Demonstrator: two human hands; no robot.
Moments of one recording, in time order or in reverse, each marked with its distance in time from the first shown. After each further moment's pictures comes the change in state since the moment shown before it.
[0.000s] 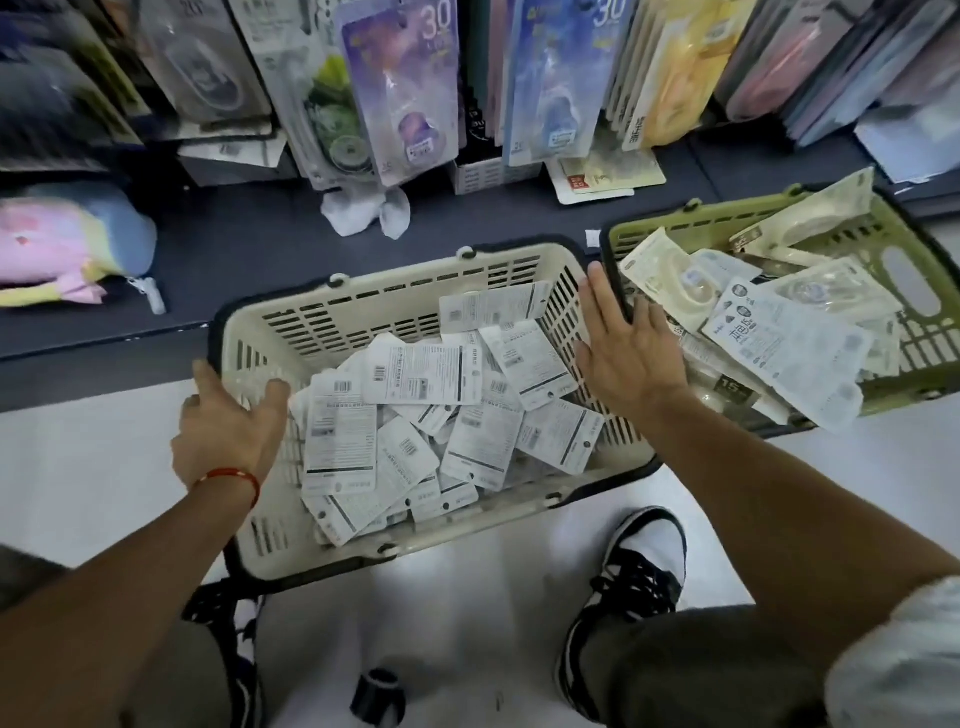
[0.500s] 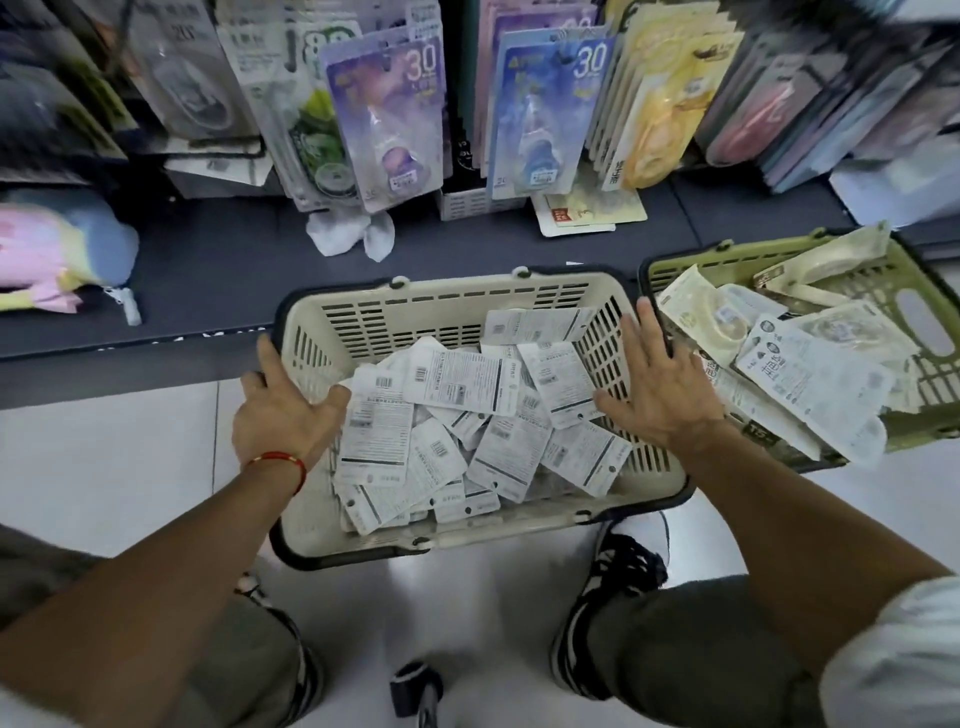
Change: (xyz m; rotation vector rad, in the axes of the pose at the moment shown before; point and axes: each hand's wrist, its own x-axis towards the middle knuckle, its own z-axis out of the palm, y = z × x) left_hand -0.012 0.059 0.041 0.049 -0.098 0.181; right_hand -0.005 0.078 0.017 0.137 -0.048 0.021
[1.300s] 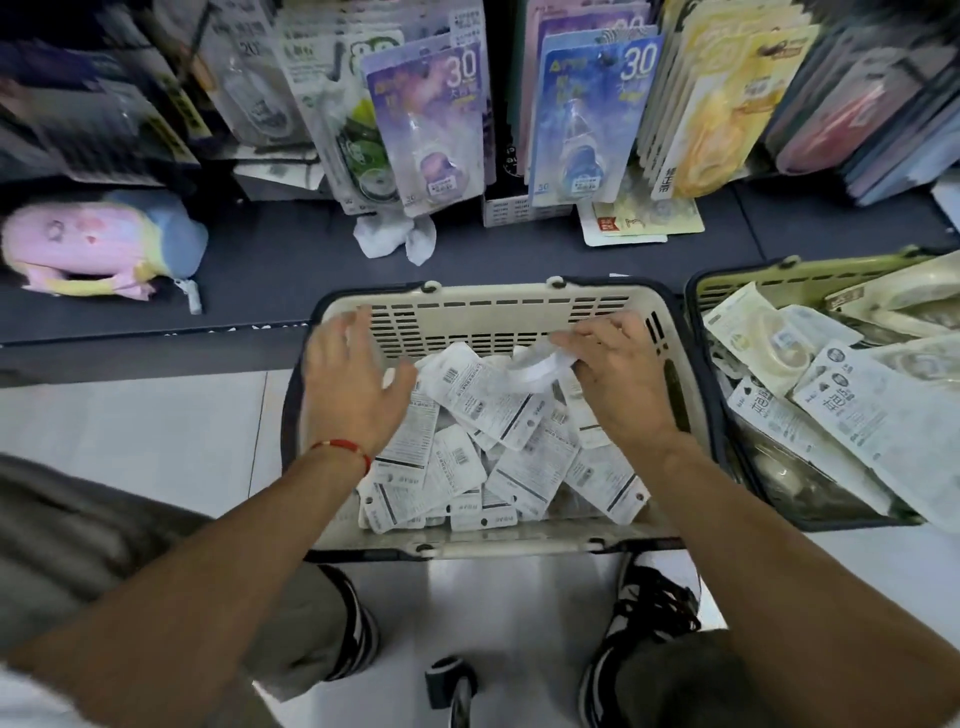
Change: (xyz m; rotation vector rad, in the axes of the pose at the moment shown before) left_hand -0.019 0.055 0.002 -0.051 0.093 0.252; right_hand 0.031 -0.073 -0.022 0.496 0.555 -0.307
